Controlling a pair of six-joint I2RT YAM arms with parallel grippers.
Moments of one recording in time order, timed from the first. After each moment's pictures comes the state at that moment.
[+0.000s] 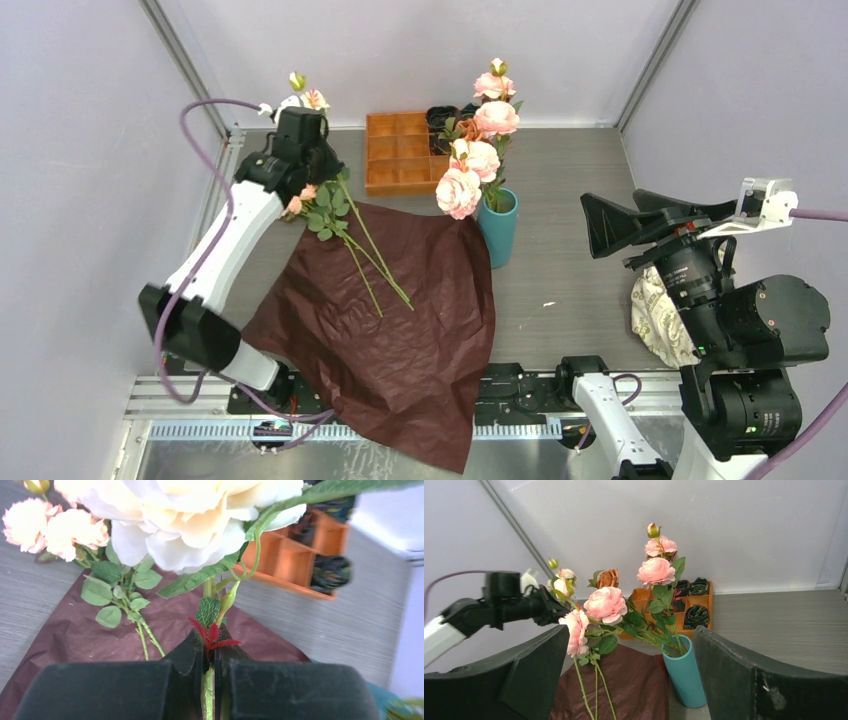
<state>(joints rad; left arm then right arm) -0.34 1.58 1.56 -0.70 -0.24 -0.72 0.02 0.69 1.67 -0.81 -0.25 0.39</state>
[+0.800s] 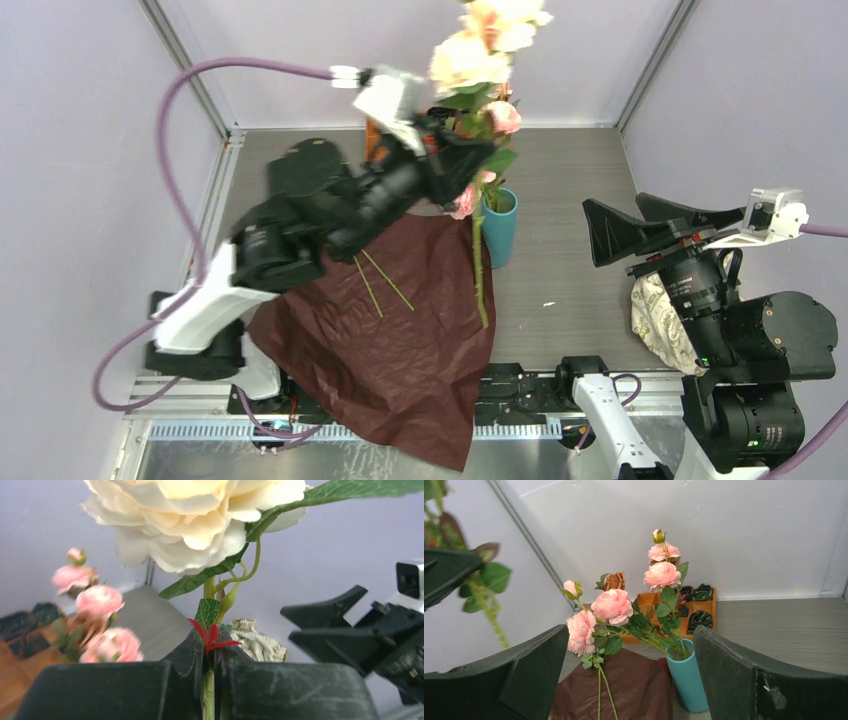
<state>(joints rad) -1.33 1.49 2.22 -0.54 -0.50 -0.26 0.02 0.66 1.67 -0.79 -0.26 0.40</state>
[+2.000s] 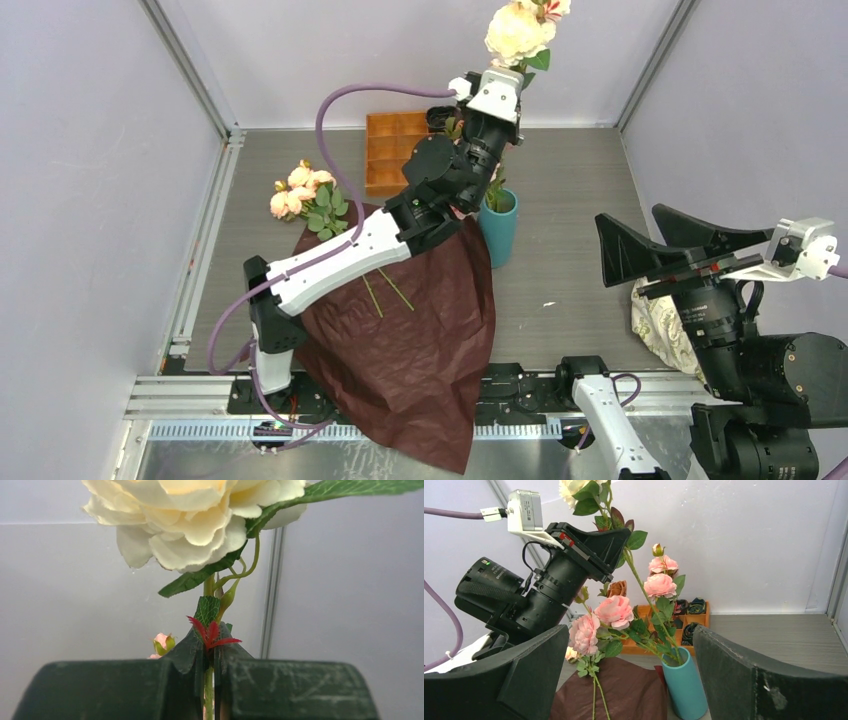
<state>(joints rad) -1.13 1.90 2.08 0.43 -0.57 0.33 0.02 0.62 1.72 -0.82 -0.23 0.37</state>
